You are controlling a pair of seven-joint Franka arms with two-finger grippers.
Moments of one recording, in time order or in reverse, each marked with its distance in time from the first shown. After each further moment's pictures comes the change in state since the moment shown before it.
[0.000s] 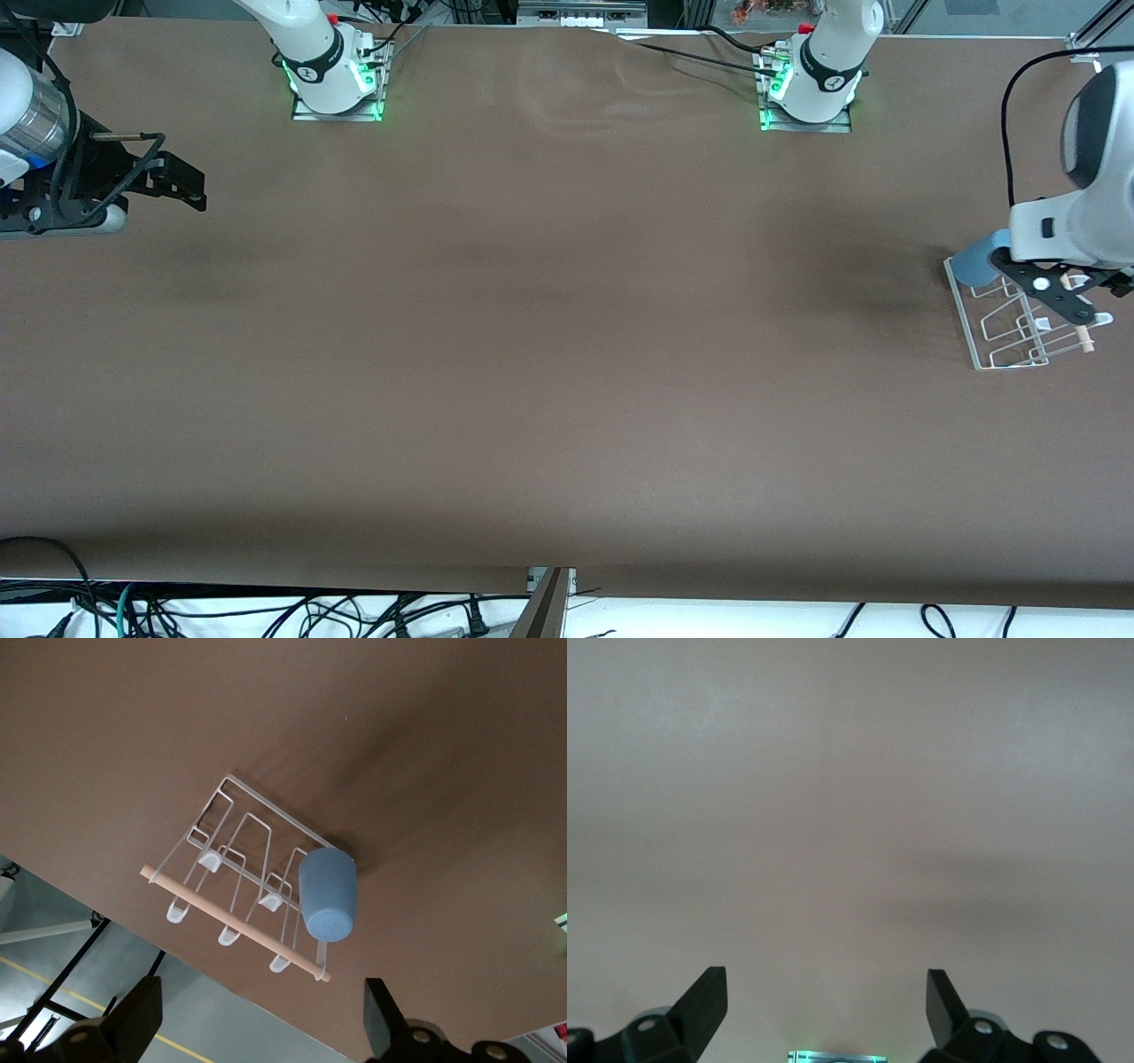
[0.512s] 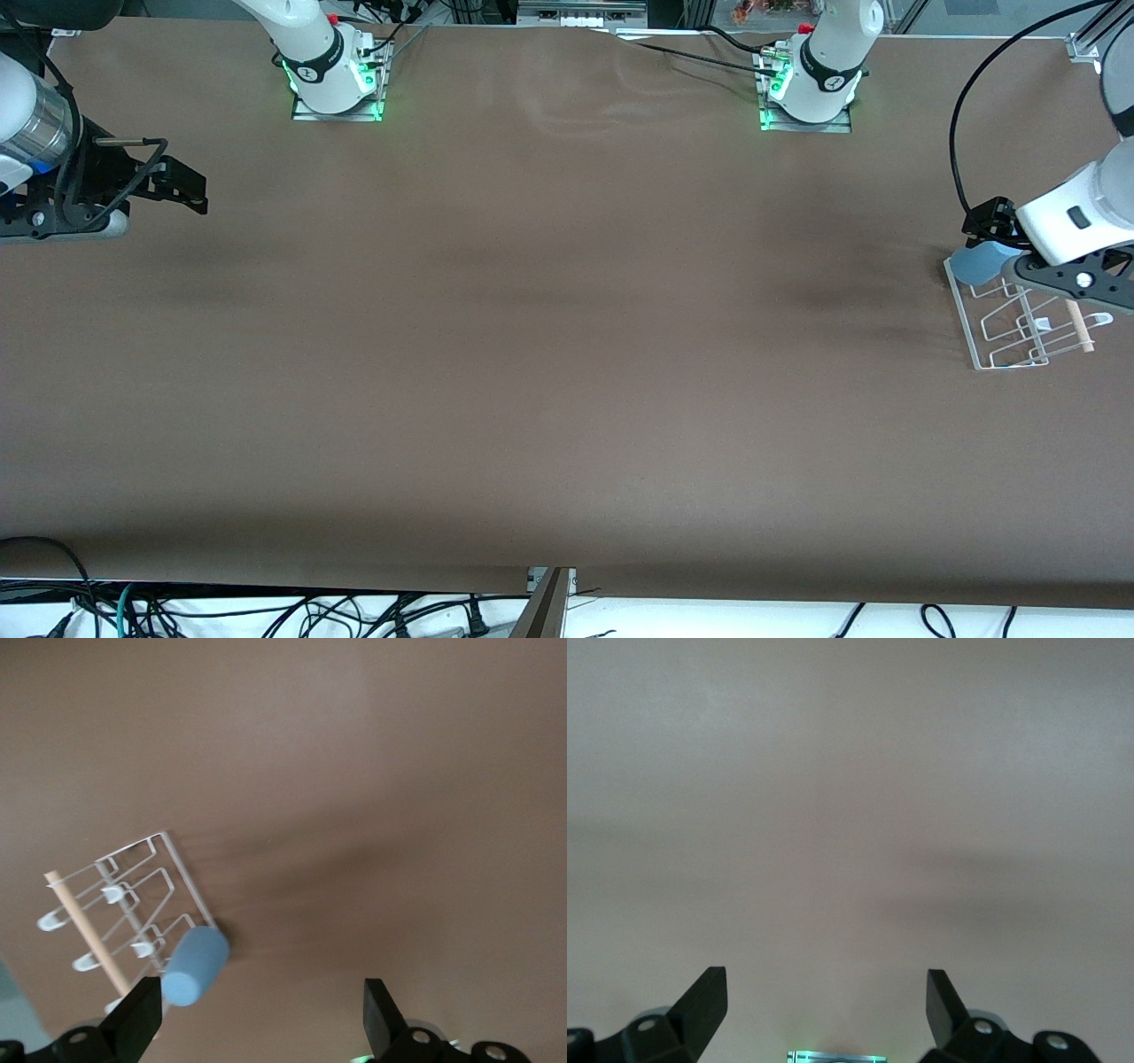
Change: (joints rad) left arm -0.058 0.000 0.023 0.172 -0.344 -0.085 -0.512; right arm -0.001 0.007 -0.001 -0.002 0.000 0.001 0.000
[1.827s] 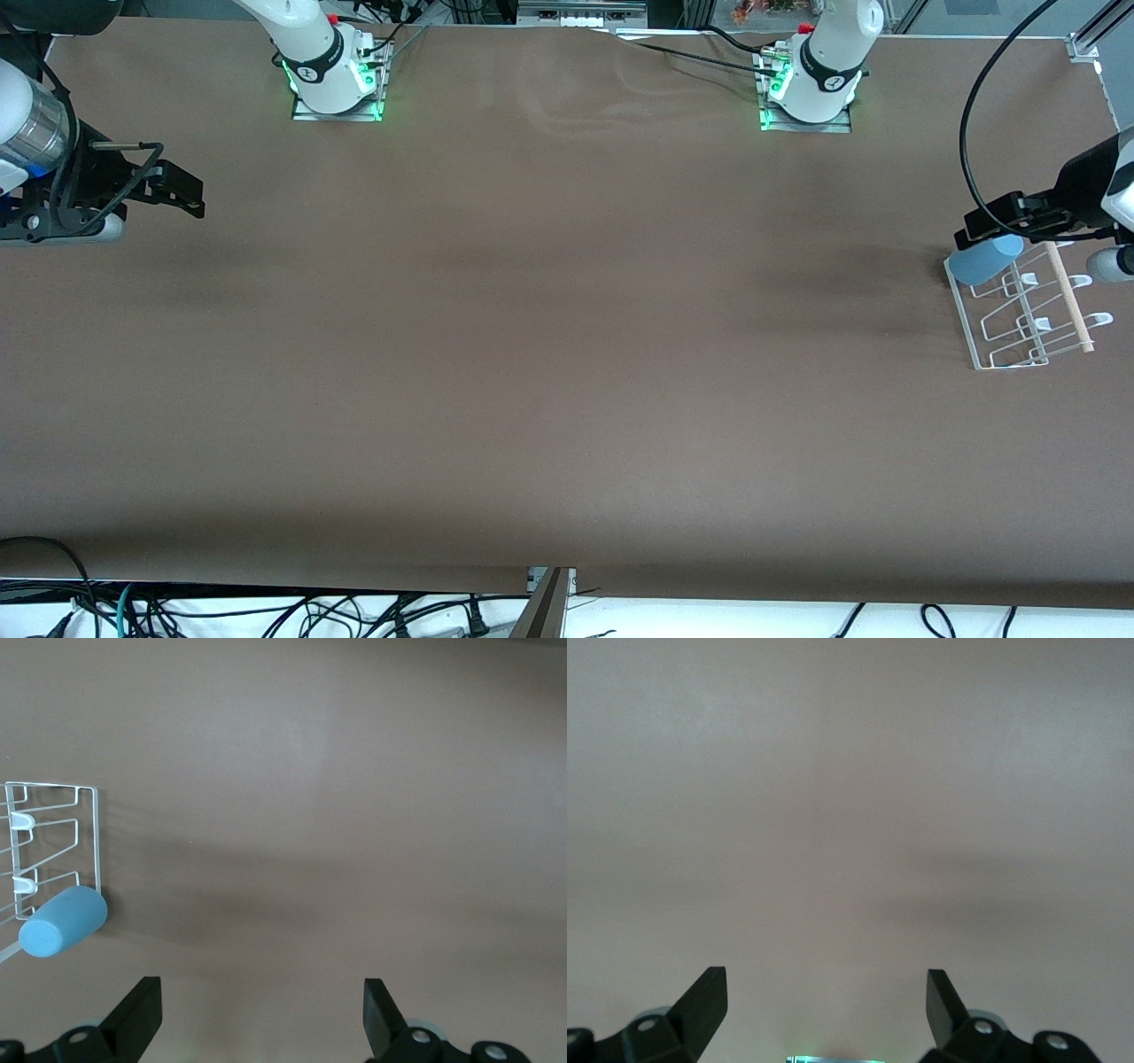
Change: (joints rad) left arm -0.060 -0.012 0.065 0.115 -0.204 -0.066 -0.413; right arm -0.005 0.002 -0.002 0.000 -0.001 0.012 -0.001
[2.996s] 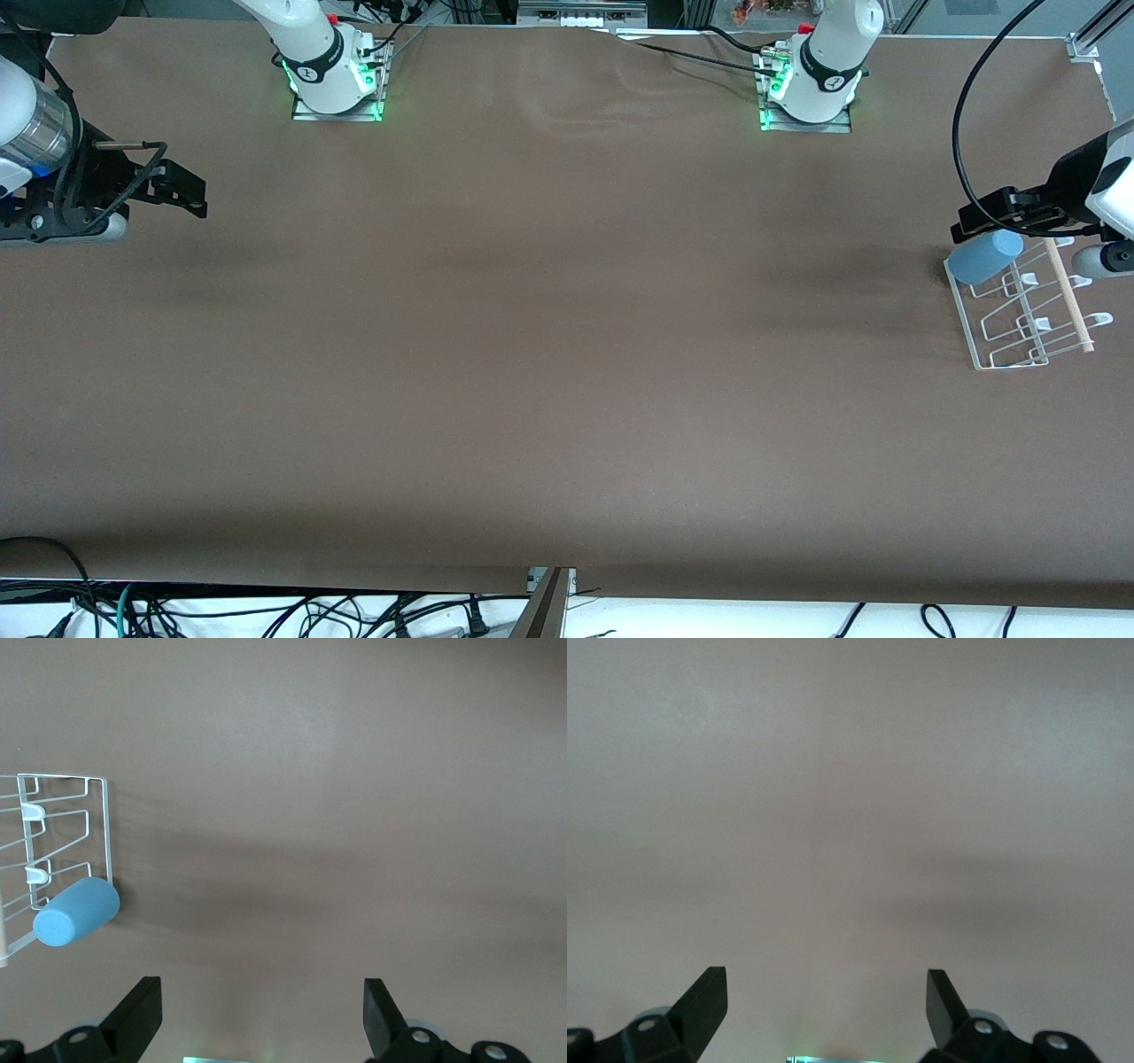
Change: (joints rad) left arm -0.057 0.005 0.053 -0.002 0.020 -0.021 0.006; right arm 0.001 0.000 0.005 0.000 0.000 0.001 -0.001
